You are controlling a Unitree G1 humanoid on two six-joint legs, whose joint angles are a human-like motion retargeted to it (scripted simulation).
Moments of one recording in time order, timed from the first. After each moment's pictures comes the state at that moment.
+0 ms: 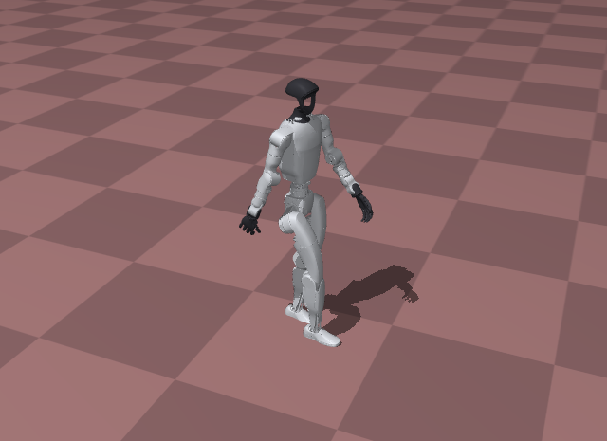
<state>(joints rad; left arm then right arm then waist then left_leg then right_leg) -0.30 0.19 0.04 1.30 0.23 -0.19 -0.08 0.19 -0.21 -0.17 1.70 -0.54 0.03 0.22 -0.18 0.00 0.00 0.02 -0.15 -0.08 0.06 -0.09 0.12 -0.39 0.01 -0.11 0.34 -0.01 0.04</state>
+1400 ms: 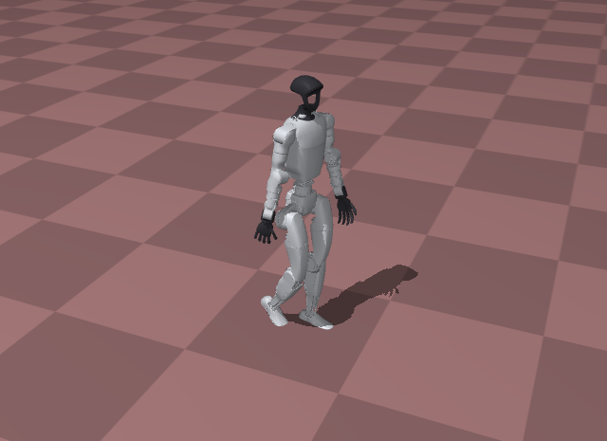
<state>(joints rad) -0.12 0.12 0.26 1.50 -0.06 -0.11 -0.10 0.06 -0.18 -0.05 1.62 -0.56 0.03 0.07 -0.06 0.05 -0.06 -0.15 -0.05 0.02 0.07 -0.03 0.10 -0.19 0.06 -0.18 0.68 0.08 0.07</state>
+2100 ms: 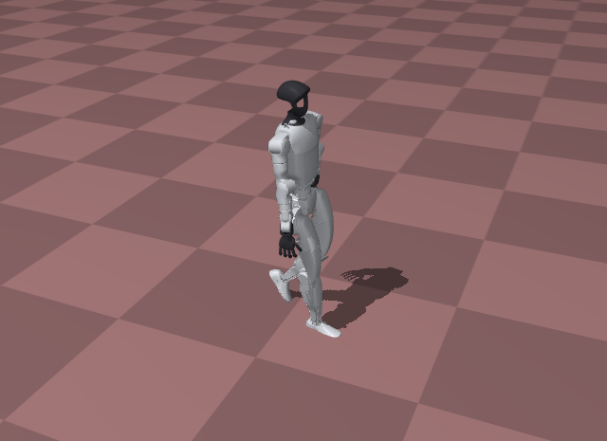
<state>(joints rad) 0.20 0.19 0.15 1.61 0.35 -0.02 -0.23 -0.13 -0.19 -0.12 1.60 -0.49 0.06 0.05 -0.21 -0.04 -0.09 -0.13 -0.12 -0.01 0.82 0.28 -0.19 -0.18 -0.07 -0.22 0.06 -0.01 -0.09</state>
